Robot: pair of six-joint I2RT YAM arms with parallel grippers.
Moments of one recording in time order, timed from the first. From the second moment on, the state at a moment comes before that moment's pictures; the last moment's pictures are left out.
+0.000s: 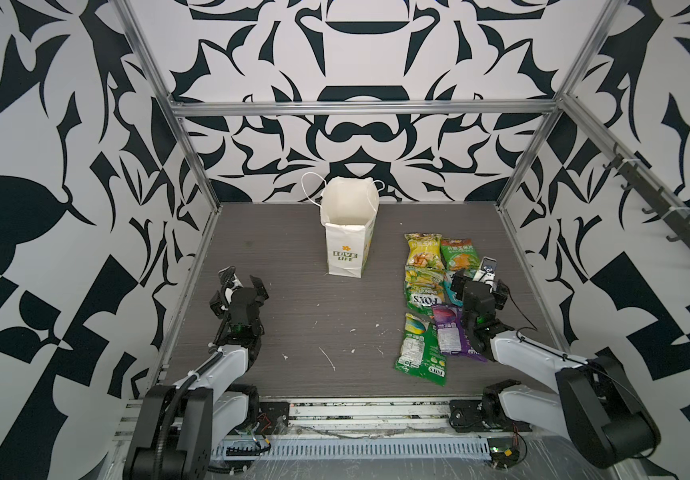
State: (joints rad) left arm -0.09 1.13 0.22 0.58 -0.54 -0.23; right arm 0.27 1.20 0.30 0.55 0.71 0.15
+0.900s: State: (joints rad) left arm 0.01 1.56 0.31 0.98 -0.06 -0.03; right arm 0.11 1.58 0.19 1.04 0.29 0.03
